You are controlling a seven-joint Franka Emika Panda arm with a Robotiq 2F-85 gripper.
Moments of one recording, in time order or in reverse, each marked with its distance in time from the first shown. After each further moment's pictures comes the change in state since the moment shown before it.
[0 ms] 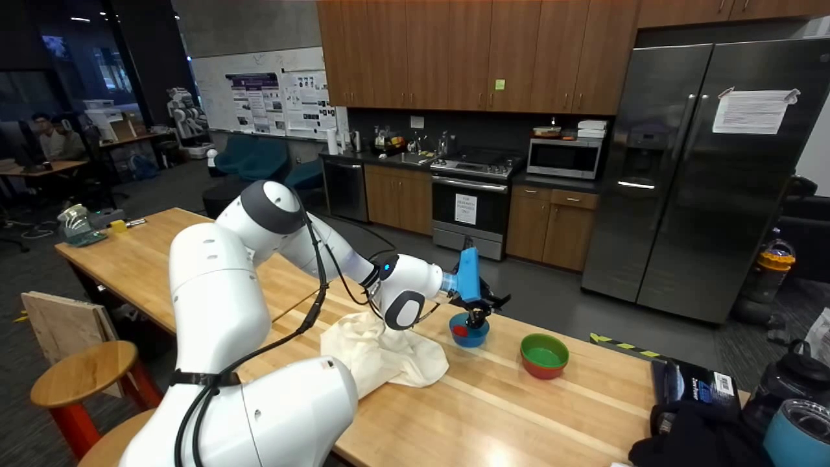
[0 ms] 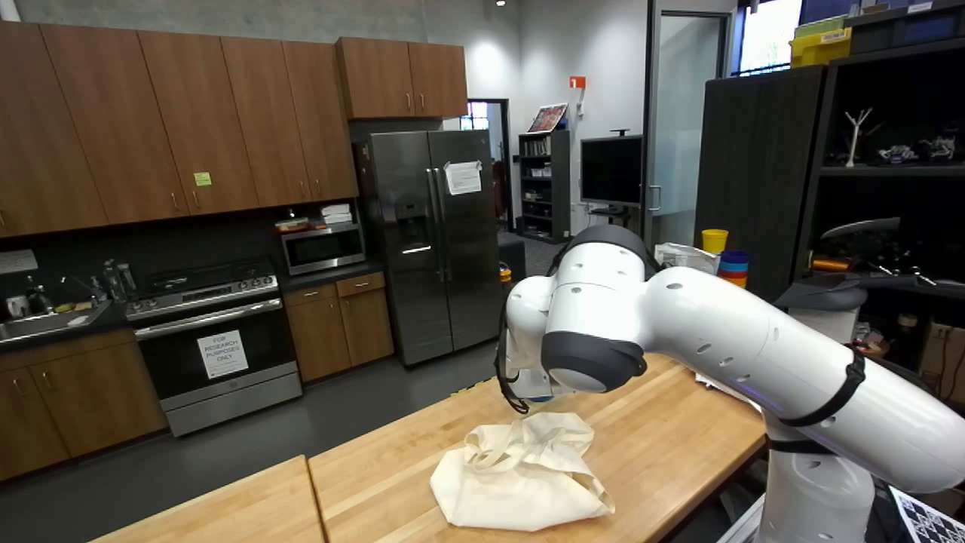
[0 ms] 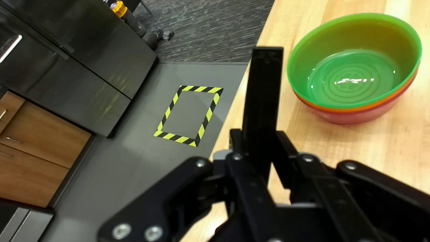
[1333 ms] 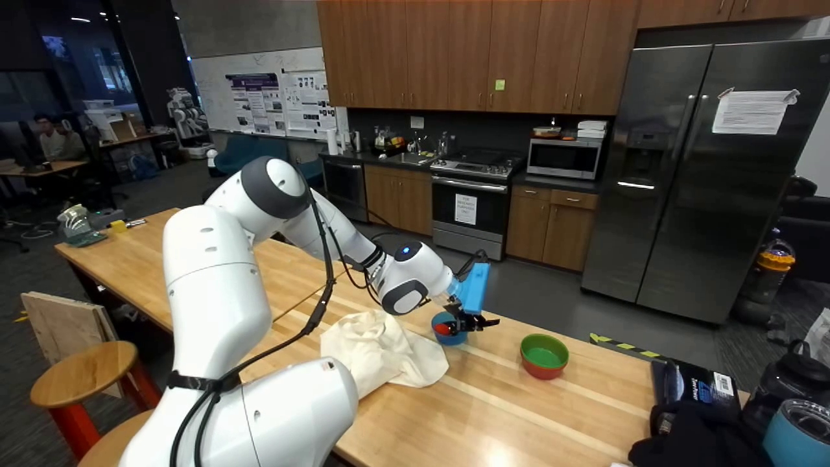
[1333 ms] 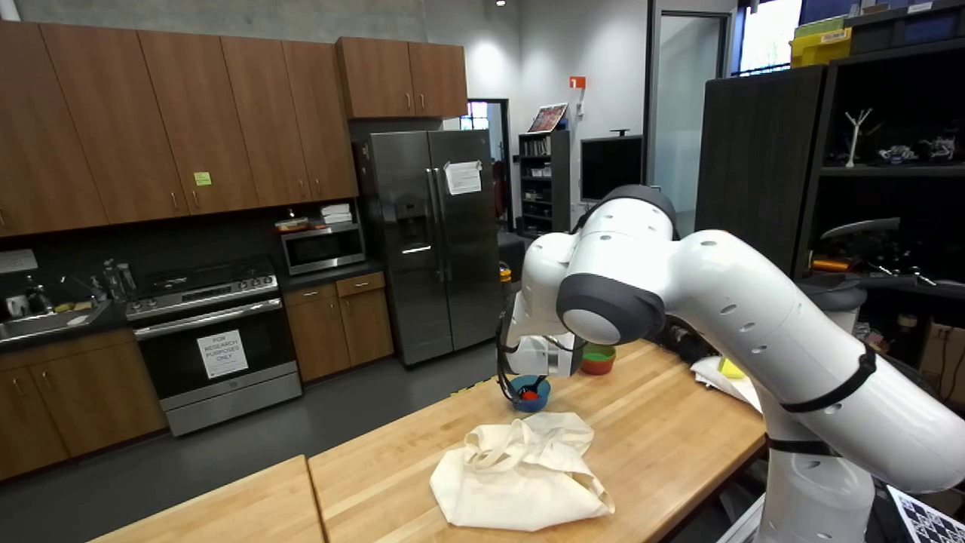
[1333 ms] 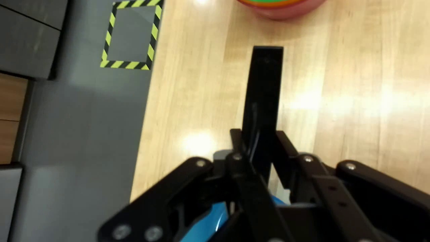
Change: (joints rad) arm -0.021 -0.195 0.001 -0.044 0.000 -0.342 -0.007
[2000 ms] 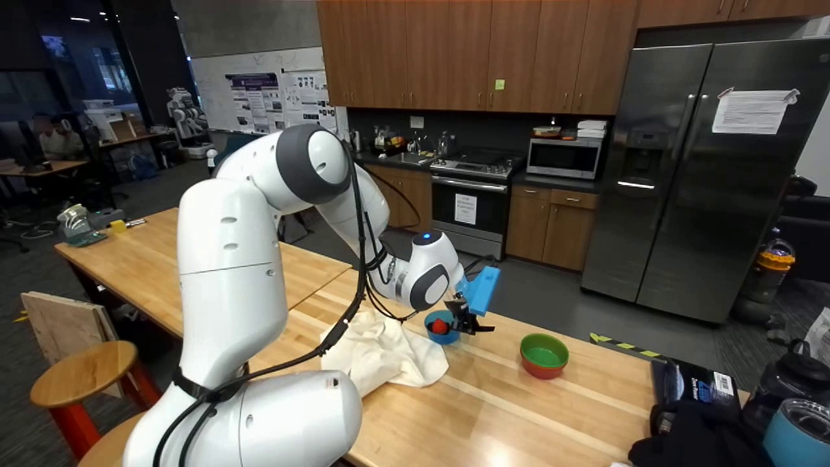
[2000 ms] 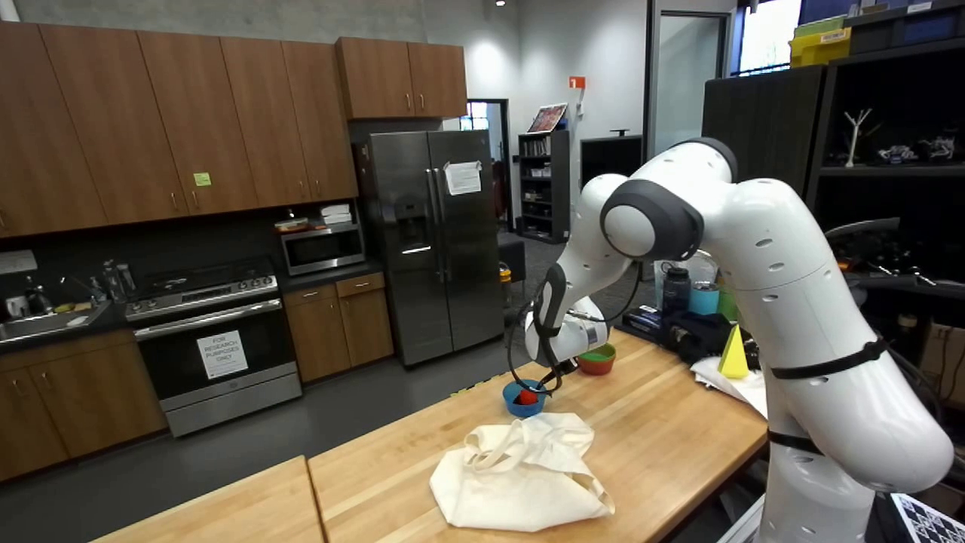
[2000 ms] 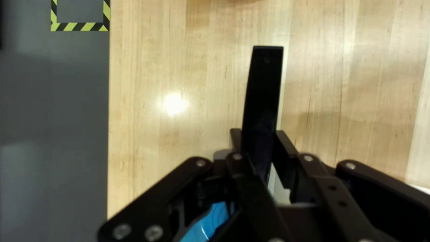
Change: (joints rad) arm -0.304 -0.326 0.178 -0.113 -0.832 -0.052 0.575
